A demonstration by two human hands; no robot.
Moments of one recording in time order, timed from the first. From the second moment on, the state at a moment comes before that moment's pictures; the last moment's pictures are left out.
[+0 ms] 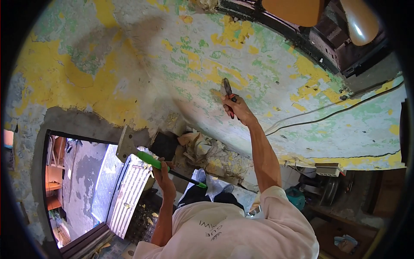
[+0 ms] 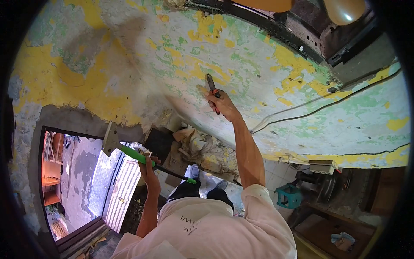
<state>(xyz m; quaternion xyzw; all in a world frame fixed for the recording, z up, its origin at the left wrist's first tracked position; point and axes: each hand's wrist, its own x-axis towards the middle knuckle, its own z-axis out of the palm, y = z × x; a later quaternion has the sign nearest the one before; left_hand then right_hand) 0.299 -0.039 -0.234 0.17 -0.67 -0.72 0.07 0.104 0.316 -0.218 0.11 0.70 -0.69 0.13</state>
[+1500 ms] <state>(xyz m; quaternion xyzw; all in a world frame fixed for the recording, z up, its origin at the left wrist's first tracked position) 0.264 0.037 -0.243 0.13 -0.63 -0.76 -0.03 0.144 0.287 -0.258 0.00 0.83 -0.55 -0.11</state>
